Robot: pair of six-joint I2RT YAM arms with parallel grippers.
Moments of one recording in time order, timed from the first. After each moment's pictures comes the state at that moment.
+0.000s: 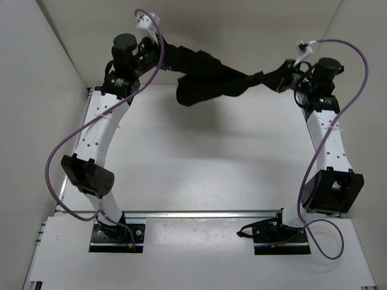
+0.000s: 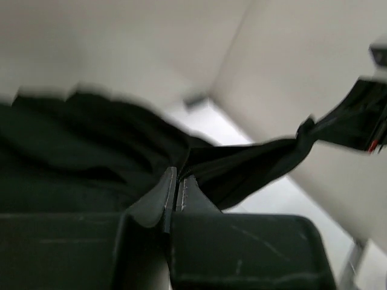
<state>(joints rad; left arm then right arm) -0.31 1.78 2.05 -0.22 0.43 -0.32 -0.13 1.53 1.56 -0.13 -0.91 0.35</state>
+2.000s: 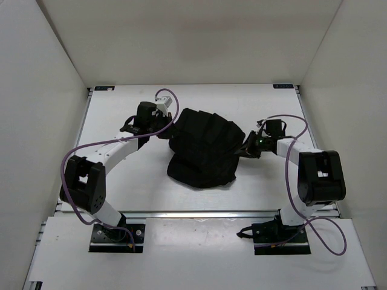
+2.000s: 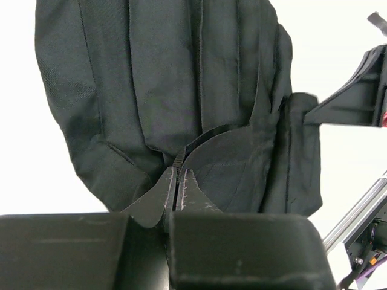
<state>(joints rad) -0.37 1.57 1.06 -0.11 0.36 -0.32 0.07 1.60 0.80 -0.18 -0.61 0.56</state>
